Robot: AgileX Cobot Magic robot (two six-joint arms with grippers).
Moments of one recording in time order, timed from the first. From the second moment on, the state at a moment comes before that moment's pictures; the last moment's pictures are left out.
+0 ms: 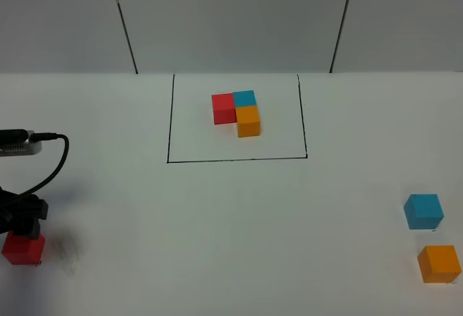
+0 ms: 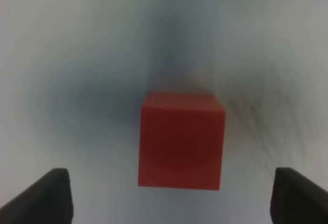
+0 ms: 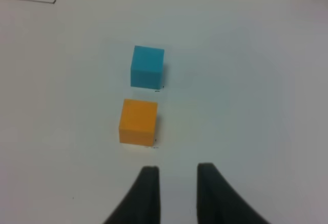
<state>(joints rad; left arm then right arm) 0.05 1.58 -0.81 0.06 0.59 -0.06 0.19 0.08 -0.50 -0.15 1.07 0.06</state>
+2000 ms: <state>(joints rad) 0.05 1.75 -0.78 0.07 0.45 -0.04 0.19 0.08 -0.50 -0.15 1.07 0.06</state>
